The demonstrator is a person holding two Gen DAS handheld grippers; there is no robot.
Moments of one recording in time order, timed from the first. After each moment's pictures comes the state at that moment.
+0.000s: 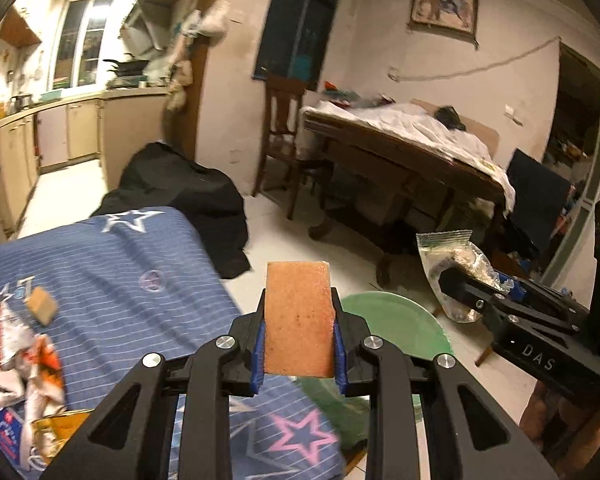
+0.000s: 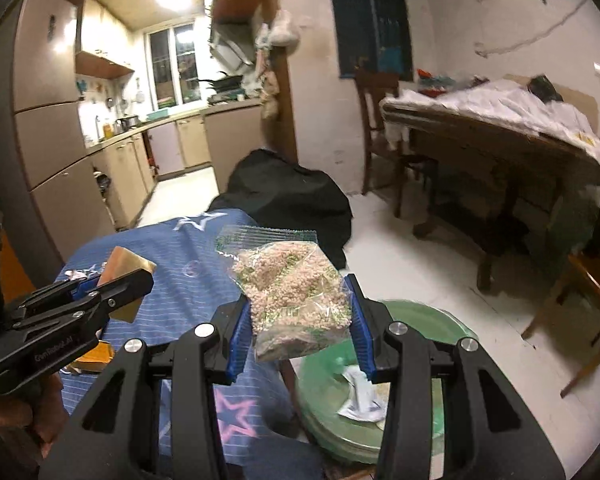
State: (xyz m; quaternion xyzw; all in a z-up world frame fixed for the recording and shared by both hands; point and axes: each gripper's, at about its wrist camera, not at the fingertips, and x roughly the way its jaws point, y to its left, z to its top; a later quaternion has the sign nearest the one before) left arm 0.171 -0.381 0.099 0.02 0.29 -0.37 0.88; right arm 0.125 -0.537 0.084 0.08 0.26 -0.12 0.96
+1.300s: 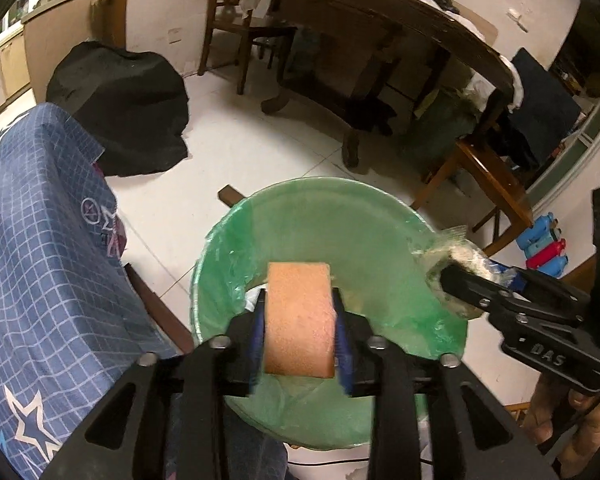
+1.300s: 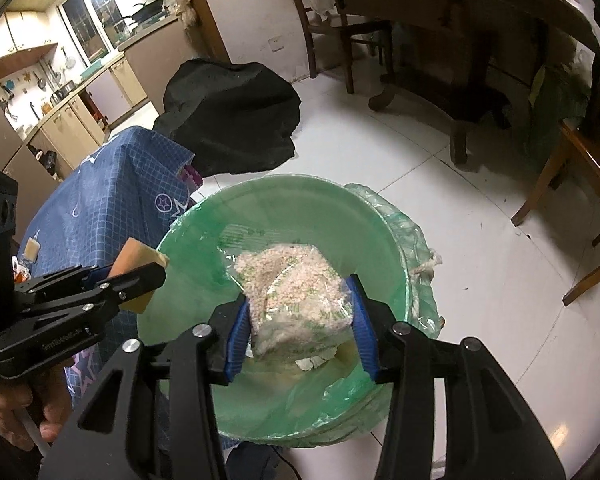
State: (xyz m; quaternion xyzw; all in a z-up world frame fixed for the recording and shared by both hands) left arm 0.245 -0.562 -0.067 0.10 0.48 -0.40 0.77; right arm 0.136 -0.683 -0.039 0.20 0.43 -0.14 0.87
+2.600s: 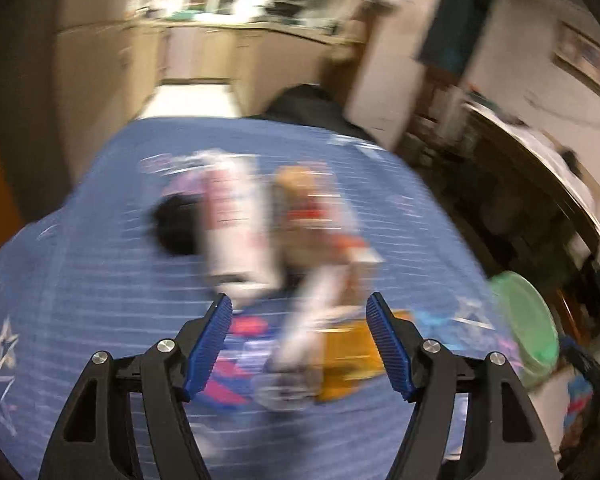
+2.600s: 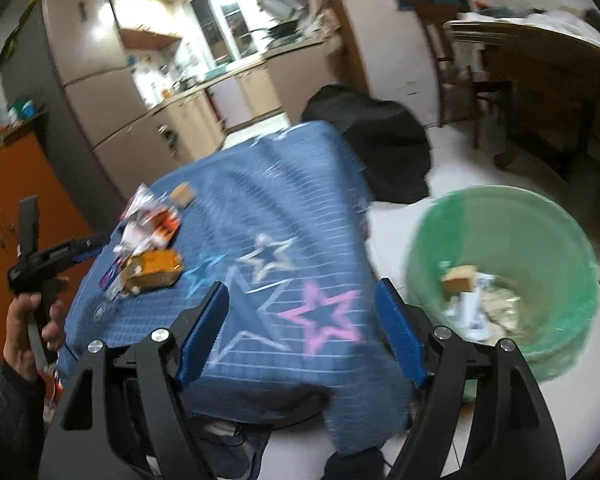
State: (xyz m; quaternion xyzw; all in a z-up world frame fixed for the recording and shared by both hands) left arm 0.241 -0.047 -0.001 -0.08 0.39 -0.14 0.90; right arm 0.121 -0.460 -0.005 0.14 0.34 0.05 0.93
